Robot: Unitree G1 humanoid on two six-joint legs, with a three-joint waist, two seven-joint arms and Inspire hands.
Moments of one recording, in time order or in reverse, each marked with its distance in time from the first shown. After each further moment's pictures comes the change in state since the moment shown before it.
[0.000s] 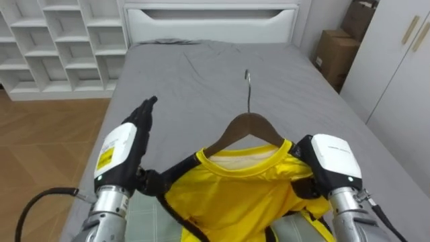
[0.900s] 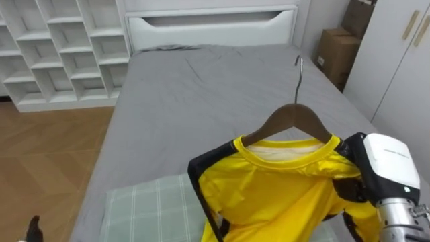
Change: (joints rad) left arm 0.204 0.011 0.287 0.550 -0.306 -0.055 0.131; right arm 0.153 -0.075 -0.147 -0.207 -0.013 -0.018 -0.041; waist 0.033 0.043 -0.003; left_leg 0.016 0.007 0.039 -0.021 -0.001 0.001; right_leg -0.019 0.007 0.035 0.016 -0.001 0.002
